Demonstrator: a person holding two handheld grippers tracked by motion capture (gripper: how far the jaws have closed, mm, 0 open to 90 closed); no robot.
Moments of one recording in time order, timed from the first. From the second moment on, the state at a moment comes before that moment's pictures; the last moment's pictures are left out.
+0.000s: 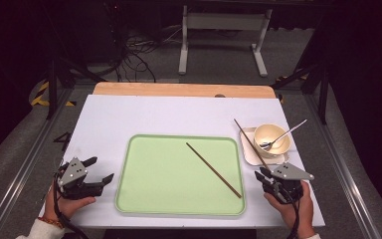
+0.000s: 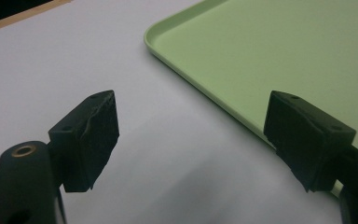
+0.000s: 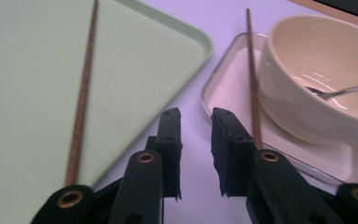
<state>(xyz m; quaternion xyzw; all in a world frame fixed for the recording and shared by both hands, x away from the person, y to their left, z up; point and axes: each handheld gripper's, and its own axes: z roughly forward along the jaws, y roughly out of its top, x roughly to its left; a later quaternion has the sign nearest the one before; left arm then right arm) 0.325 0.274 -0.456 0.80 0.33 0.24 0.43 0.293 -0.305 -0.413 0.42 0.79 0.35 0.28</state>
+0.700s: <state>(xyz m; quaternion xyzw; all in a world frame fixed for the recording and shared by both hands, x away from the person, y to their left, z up) 0.325 0.274 -0.456 0.80 0.33 0.24 0.43 0.311 -0.335 -0.431 0.48 0.78 0.31 0.27</state>
